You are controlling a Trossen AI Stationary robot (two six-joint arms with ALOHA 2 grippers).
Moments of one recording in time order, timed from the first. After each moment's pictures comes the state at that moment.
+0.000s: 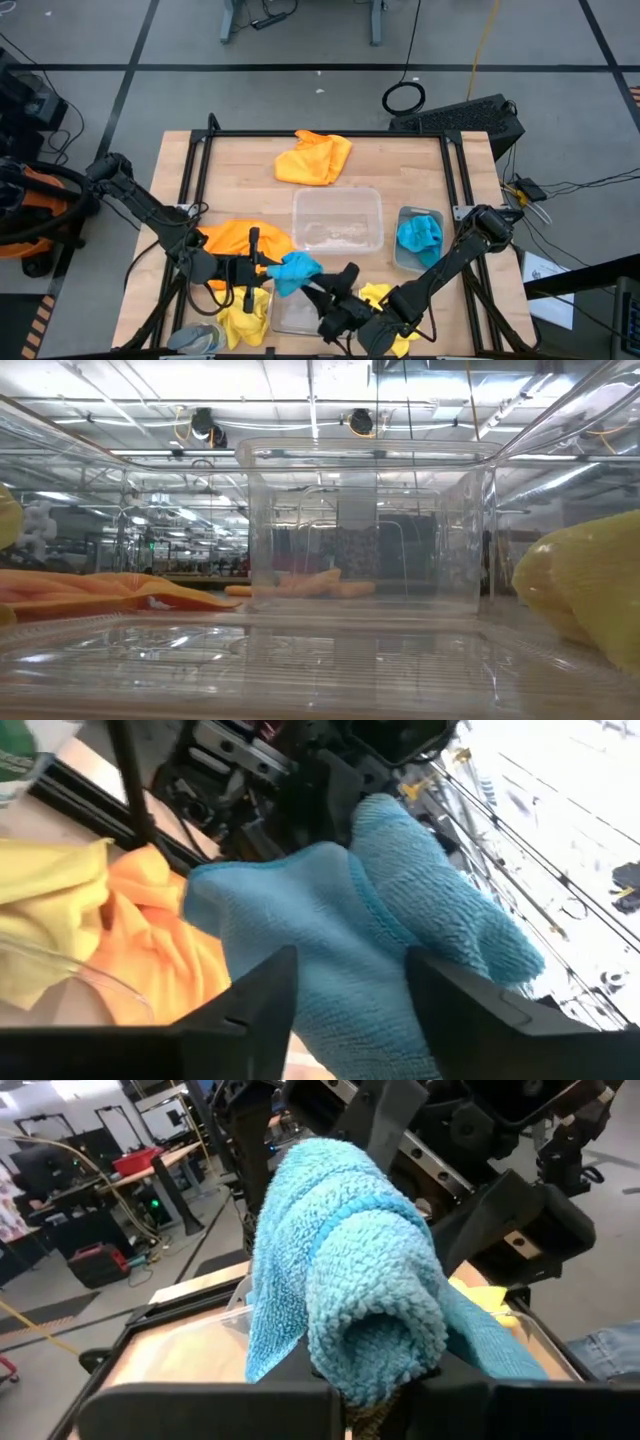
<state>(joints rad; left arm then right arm) -0.70 1.28 0.88 0.23 -0.64 0.19 0.68 2.01 1.62 0.21 1.21 -0.70</state>
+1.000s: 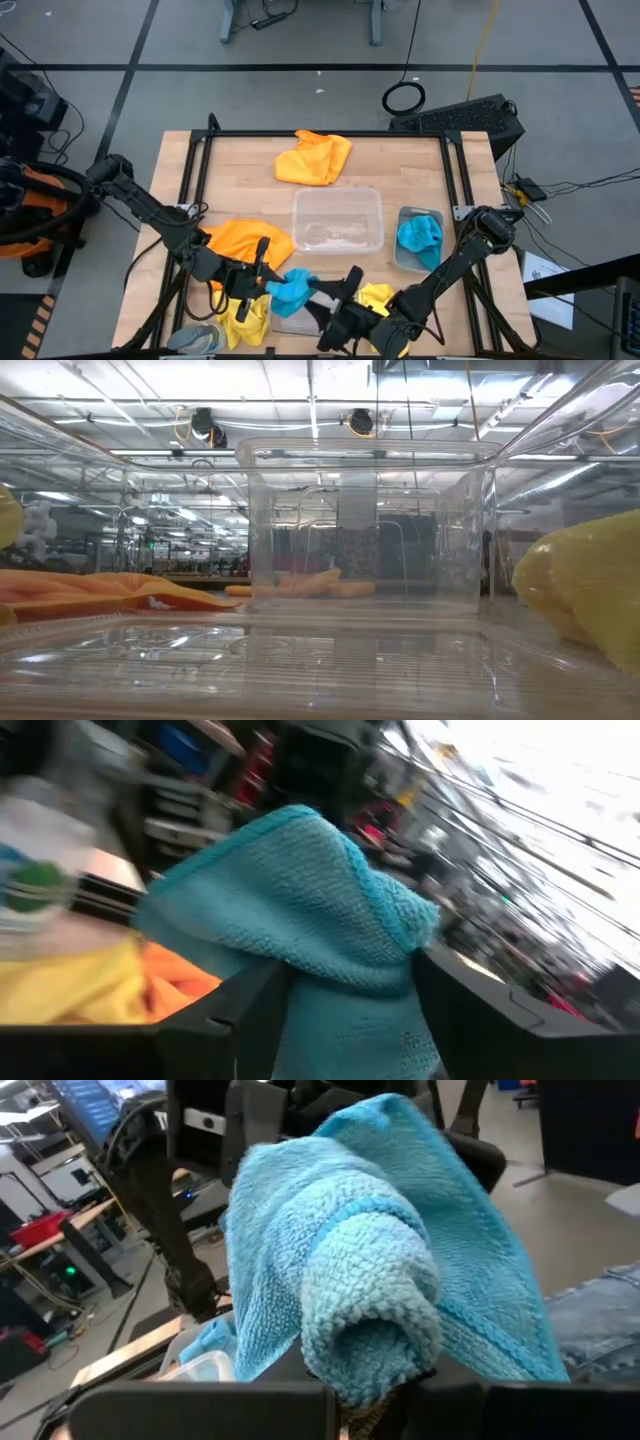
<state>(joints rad) -0.66 1.30 0.88 0.29 -0.38 0.35 0.70 2.01 1.62 0.39 1.14 -0.59</state>
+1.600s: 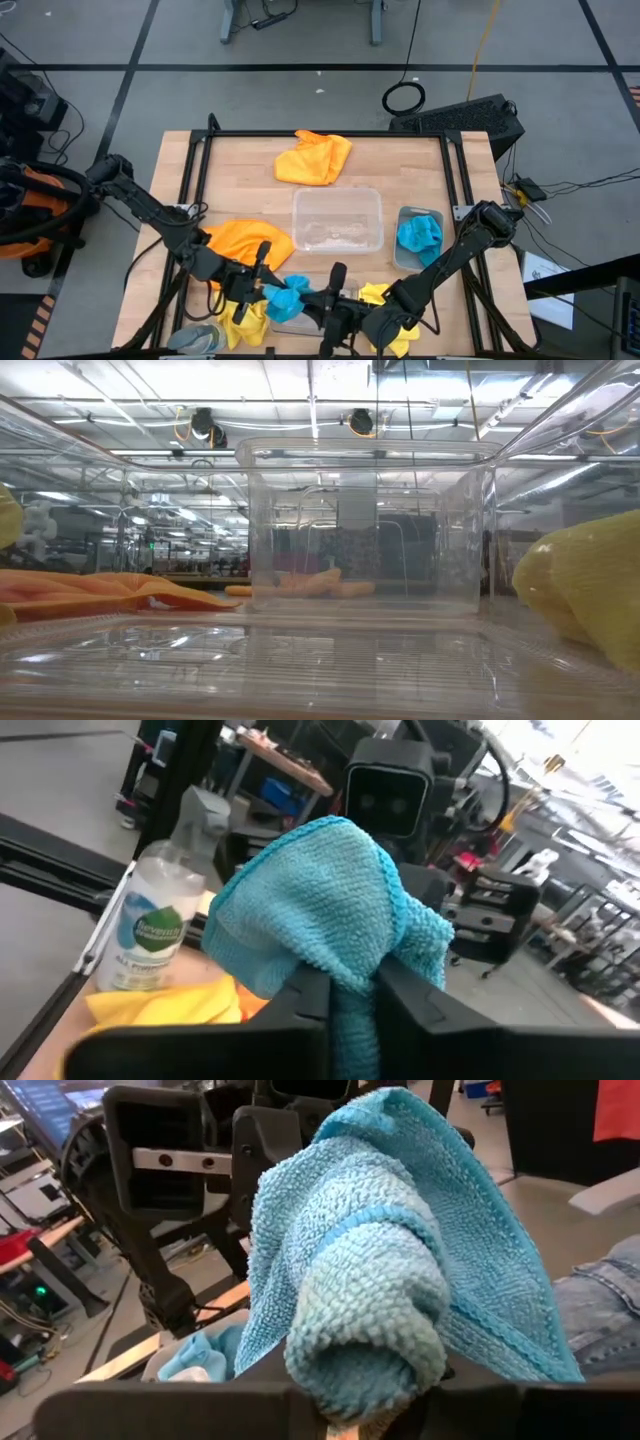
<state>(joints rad) -0.66 1.30 0.88 0.30 -0.31 0.38 0.65 1.97 1.62 0.24 0.85 -0.39</state>
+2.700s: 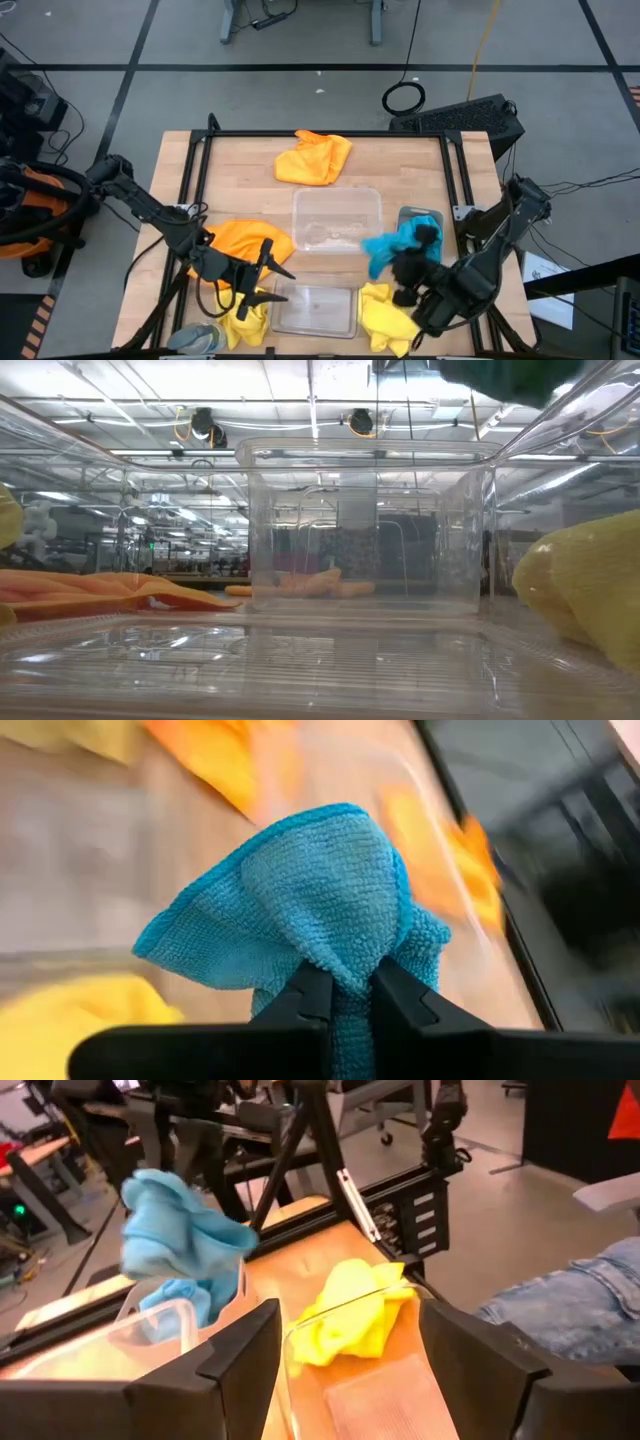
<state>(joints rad) -0.64 1.30 0.88 0.18 -0.32 0.18 0.81 1.65 1.62 -1.48 0.86 0.97</state>
